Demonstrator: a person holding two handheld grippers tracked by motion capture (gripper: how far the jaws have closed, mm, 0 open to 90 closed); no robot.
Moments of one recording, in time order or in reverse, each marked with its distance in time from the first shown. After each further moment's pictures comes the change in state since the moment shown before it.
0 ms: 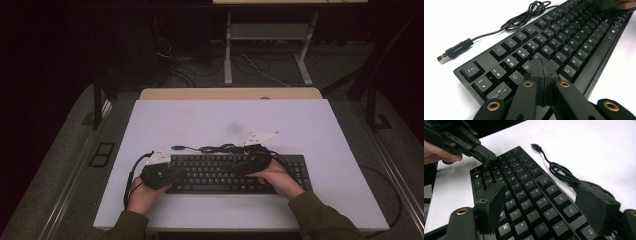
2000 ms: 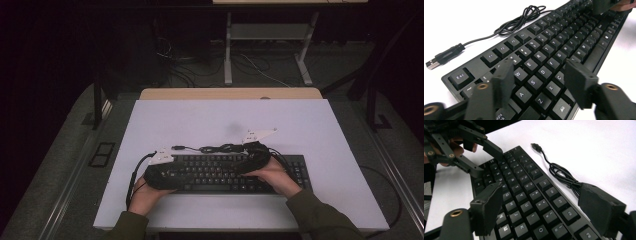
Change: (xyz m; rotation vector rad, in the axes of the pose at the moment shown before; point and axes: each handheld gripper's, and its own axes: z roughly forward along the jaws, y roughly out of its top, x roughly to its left) left arm -0.008 0.005 0.004 -0.033 -0.020 -0.022; right arm 0.000 0.010 0.000 0.024 0.001 -0.009
